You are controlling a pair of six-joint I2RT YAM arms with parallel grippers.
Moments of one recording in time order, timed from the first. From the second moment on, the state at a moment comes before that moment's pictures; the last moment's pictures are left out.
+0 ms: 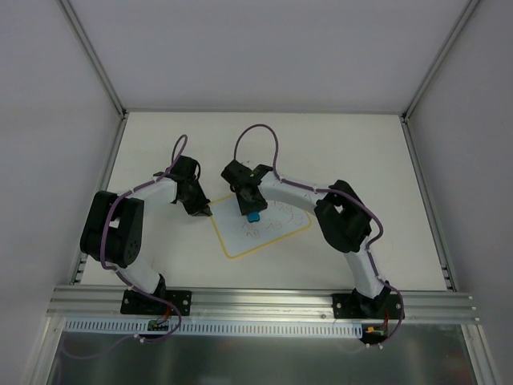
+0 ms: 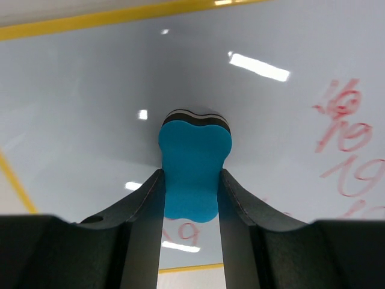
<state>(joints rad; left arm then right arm) -0.25 1.64 0.88 -0.46 0.16 -0.74 0.91 2.12 1.64 -0.80 0.26 0.56</state>
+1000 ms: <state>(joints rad) -0.25 1.64 0.88 -0.46 0.17 -0.75 0.70 1.86 1.23 -0.62 0.21 0.58</state>
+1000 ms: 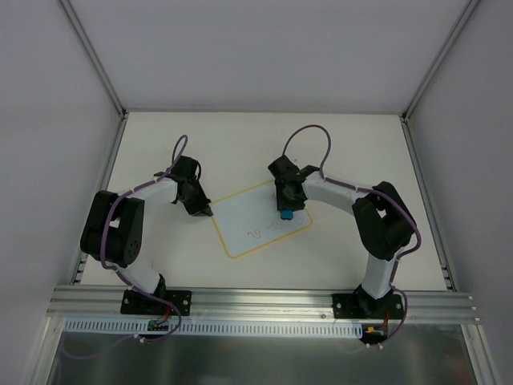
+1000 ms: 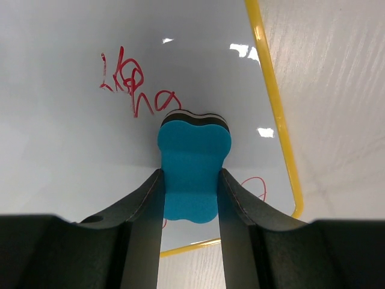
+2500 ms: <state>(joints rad) -0.25 1.64 0.88 -0.45 0.18 -0.76 0.63 1.82 1.20 -0.69 0.15 0.45</state>
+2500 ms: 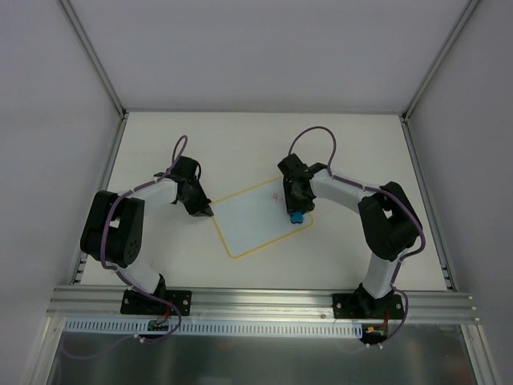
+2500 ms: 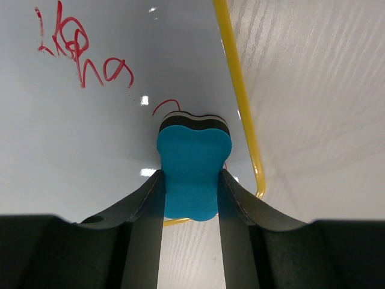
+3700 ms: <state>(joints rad) -0.25 1.63 0.86 -0.44 0.18 -0.76 0.74 1.88 1.28 -0.76 0.10 0.43</state>
